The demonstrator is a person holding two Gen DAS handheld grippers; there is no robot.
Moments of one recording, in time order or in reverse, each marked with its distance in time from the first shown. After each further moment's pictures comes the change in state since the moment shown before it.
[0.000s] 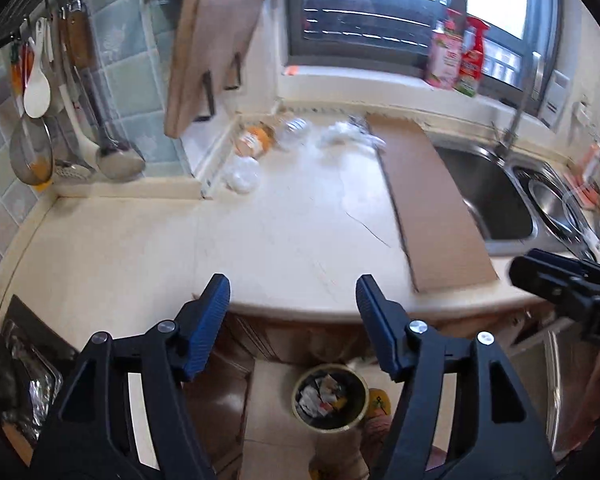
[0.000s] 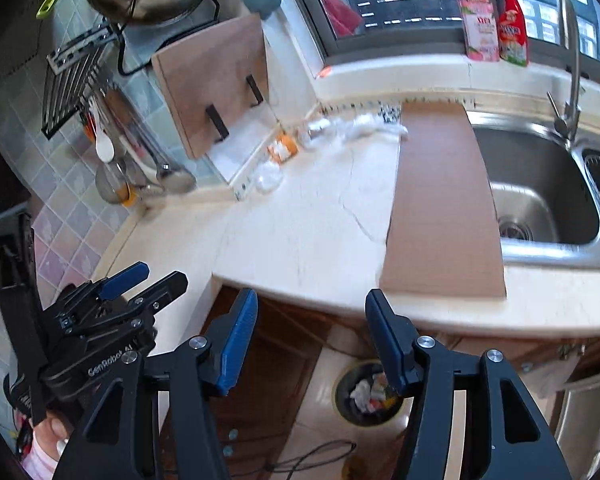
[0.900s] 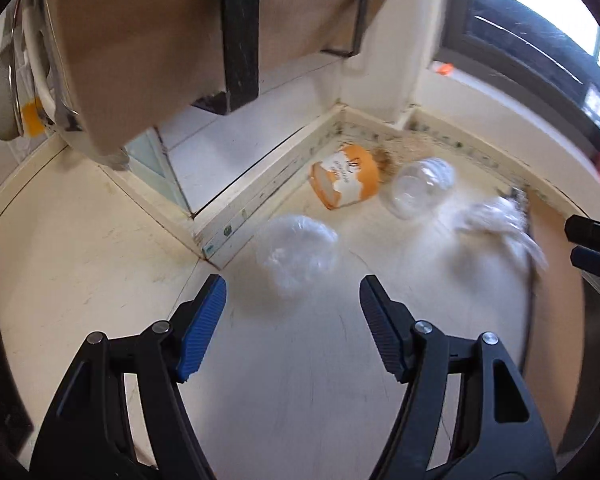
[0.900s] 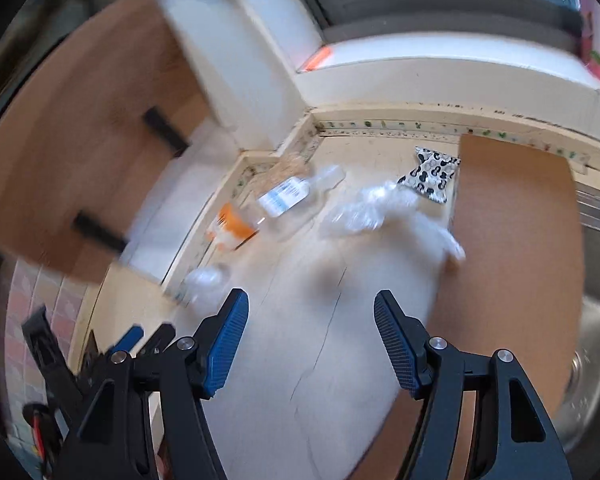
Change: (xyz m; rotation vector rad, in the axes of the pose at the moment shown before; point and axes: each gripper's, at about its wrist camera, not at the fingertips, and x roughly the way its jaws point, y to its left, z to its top) left arm 0.310 0.050 0.126 -0.399 0.064 0.305; right arm 0.351 -0.137 0.304 -0.002 0.210 0.125
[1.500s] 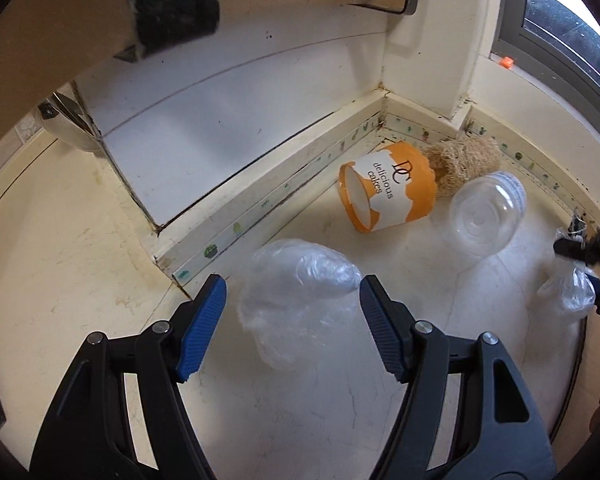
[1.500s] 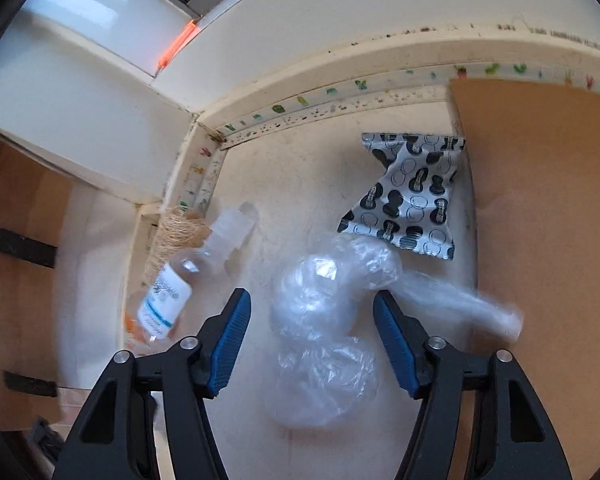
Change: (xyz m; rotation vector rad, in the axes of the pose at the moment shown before) left arm 0.090 -0.015 0.016 -0.081 0.033 0.109; right arm 0.144 -0.069 0.073 0.224 0.078 -0.057
